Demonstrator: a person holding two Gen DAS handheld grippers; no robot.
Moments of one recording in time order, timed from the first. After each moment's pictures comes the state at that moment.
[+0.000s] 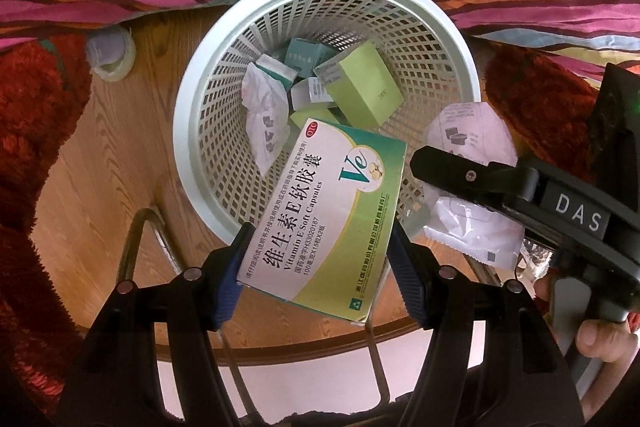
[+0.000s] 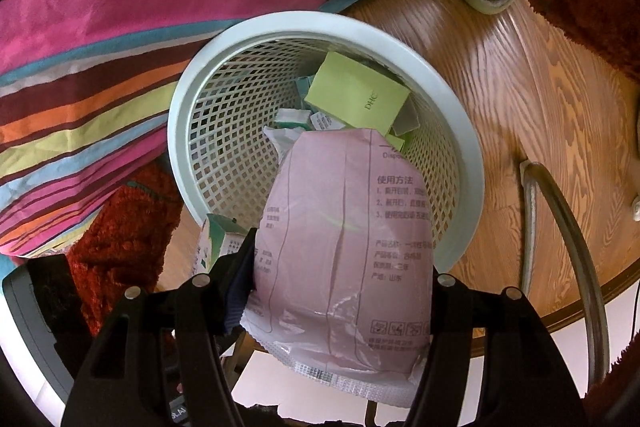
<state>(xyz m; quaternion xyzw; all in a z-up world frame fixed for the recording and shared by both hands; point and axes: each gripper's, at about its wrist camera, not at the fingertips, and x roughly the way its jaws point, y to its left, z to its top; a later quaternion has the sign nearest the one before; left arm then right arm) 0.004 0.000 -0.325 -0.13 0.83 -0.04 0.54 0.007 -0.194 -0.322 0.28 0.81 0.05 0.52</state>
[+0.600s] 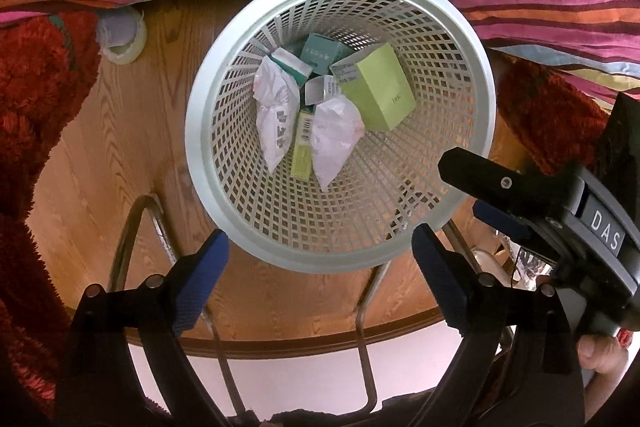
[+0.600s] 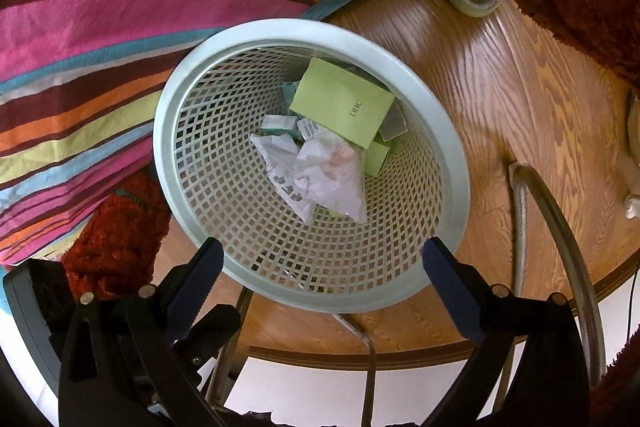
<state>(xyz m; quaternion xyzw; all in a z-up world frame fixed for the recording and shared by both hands) 0.004 0.008 -0.329 -0.15 0.83 -0.01 0.54 0.006 -0.197 -0.322 0.27 0.81 0.03 0.52</state>
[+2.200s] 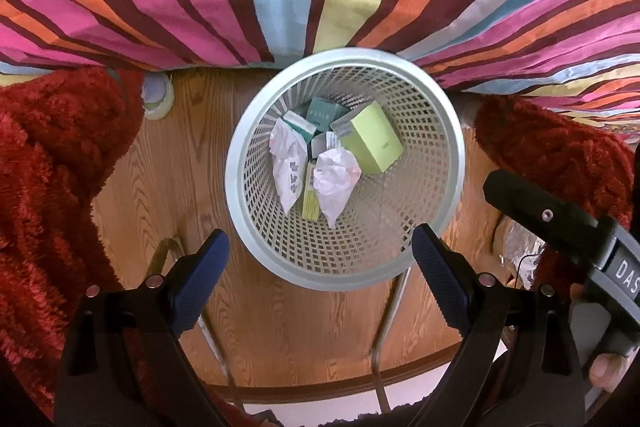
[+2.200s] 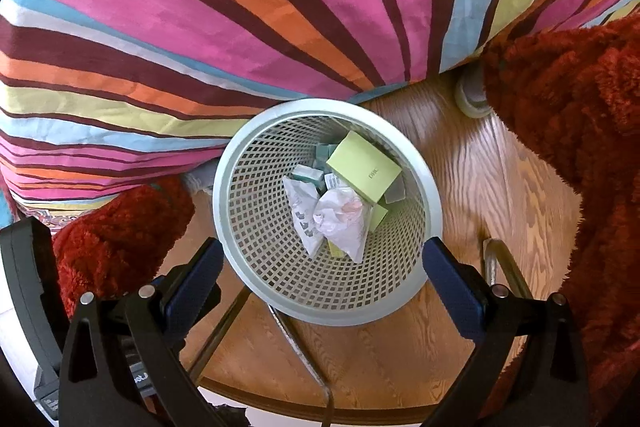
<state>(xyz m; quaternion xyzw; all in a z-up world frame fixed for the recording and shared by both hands) 0.001 0.014 -0.262 -0.12 0.75 0.00 0.65 0.005 -0.193 -0.234 0.20 0.72 0.07 0.66</state>
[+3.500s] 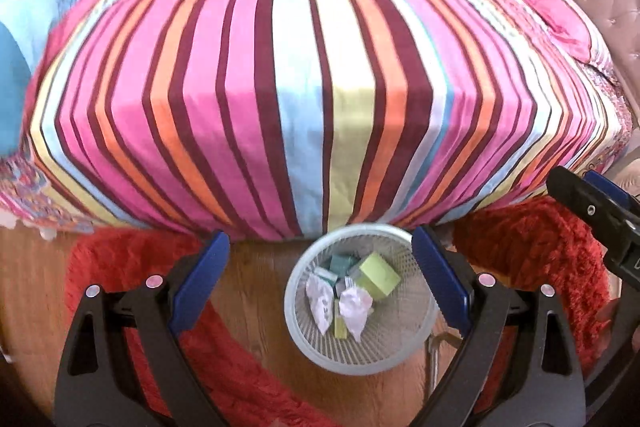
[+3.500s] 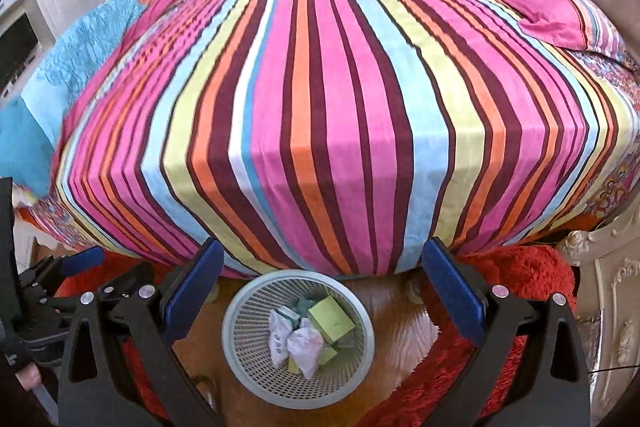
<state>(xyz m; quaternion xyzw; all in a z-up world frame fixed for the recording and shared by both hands) -0.010 0.018 -0.091 -0.03 0.52 0.01 0.86 -0.006 -0.202 -0.058 0.06 0.46 0.09 0.88</state>
